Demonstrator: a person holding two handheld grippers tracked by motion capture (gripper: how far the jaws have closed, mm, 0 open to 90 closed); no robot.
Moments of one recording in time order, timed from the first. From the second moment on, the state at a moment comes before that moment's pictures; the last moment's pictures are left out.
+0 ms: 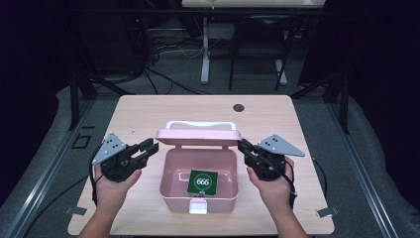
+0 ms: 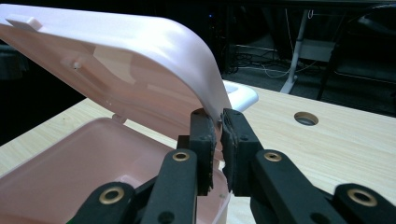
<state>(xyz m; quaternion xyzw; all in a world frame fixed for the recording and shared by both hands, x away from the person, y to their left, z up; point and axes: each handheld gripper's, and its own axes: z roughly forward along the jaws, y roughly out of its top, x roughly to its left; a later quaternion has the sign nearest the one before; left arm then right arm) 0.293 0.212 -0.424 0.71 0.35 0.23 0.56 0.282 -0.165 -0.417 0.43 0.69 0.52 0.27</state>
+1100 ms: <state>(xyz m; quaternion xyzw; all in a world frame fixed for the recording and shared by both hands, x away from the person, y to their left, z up) 0.293 0.207 -0.419 0.71 0.34 0.22 0.58 0.279 -0.195 -0.417 0.45 0.68 0.52 0.26</state>
